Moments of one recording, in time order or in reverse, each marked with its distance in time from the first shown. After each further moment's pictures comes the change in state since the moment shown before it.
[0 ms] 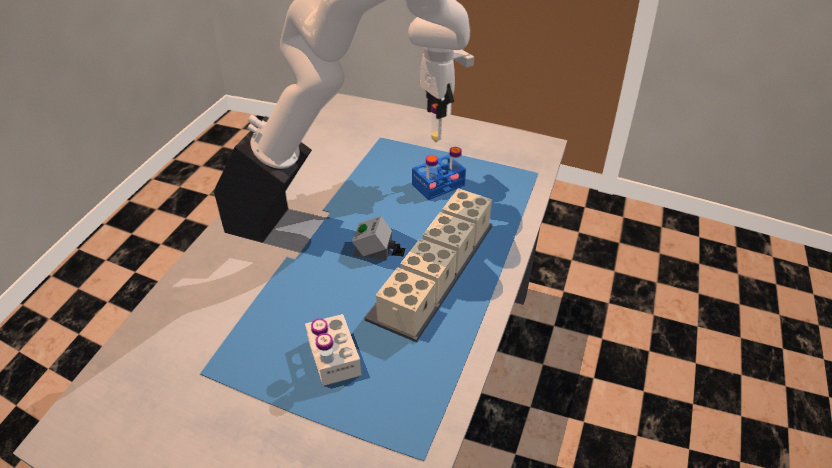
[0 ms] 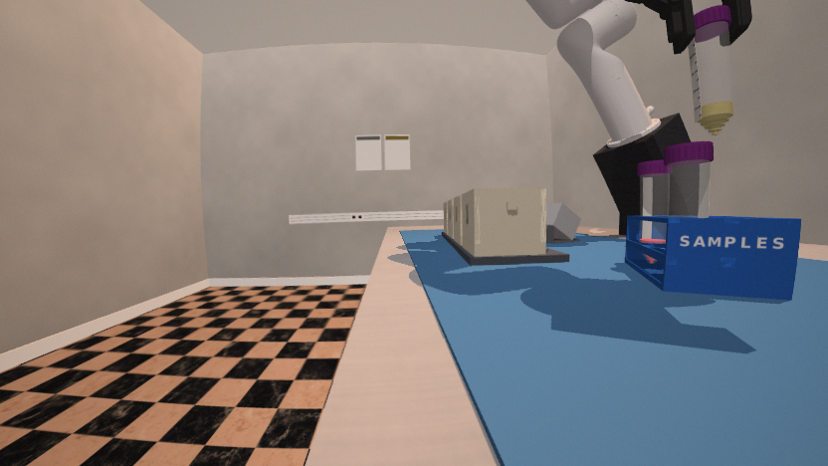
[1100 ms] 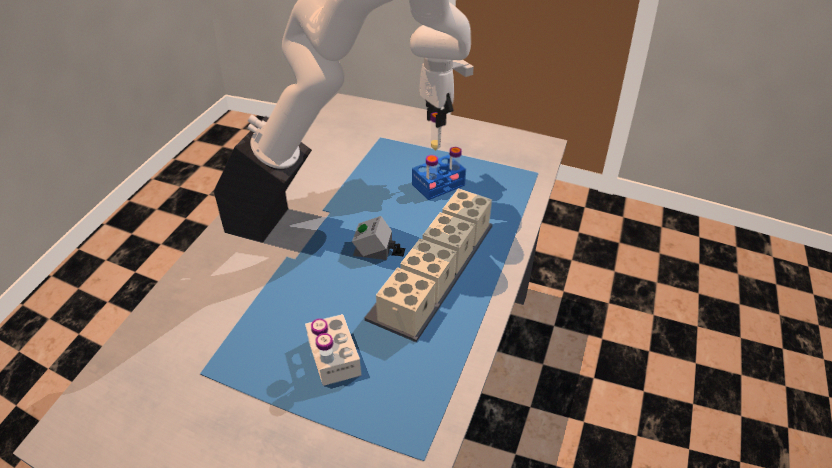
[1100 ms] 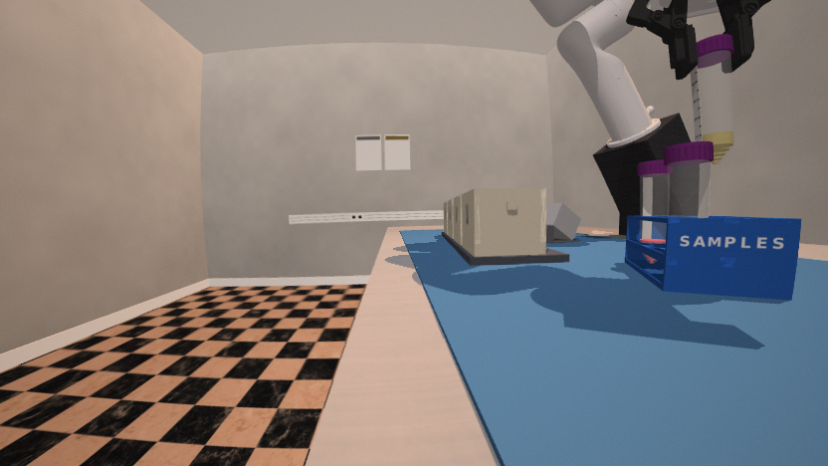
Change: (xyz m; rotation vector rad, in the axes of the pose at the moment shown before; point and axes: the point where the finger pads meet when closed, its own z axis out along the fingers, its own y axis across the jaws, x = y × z) arm -0.001 0.000 0.028 0.001 -0.001 0.000
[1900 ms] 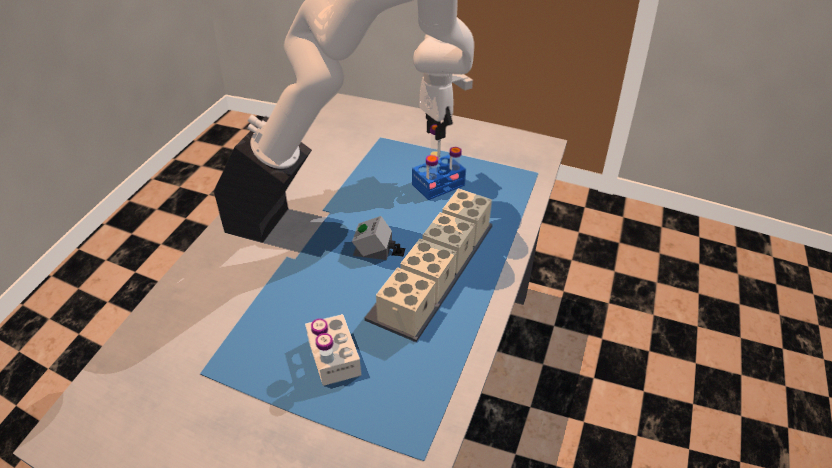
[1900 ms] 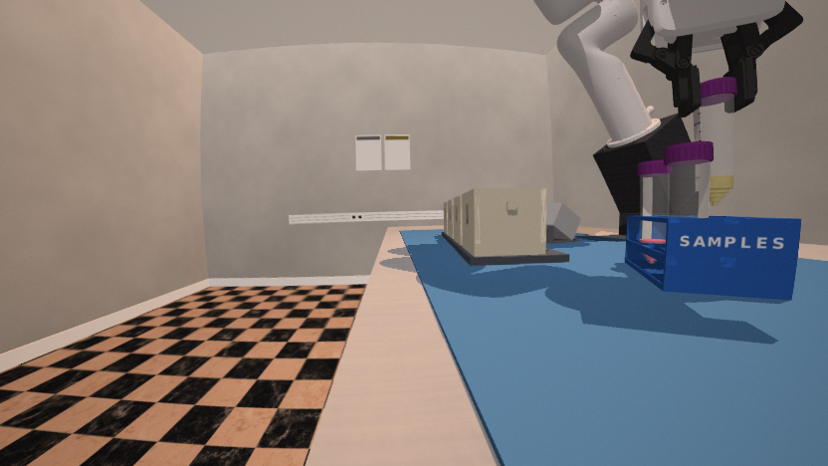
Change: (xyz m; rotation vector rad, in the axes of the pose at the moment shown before) arm 0.000 0.000 0.040 0.000 0.000 0.000
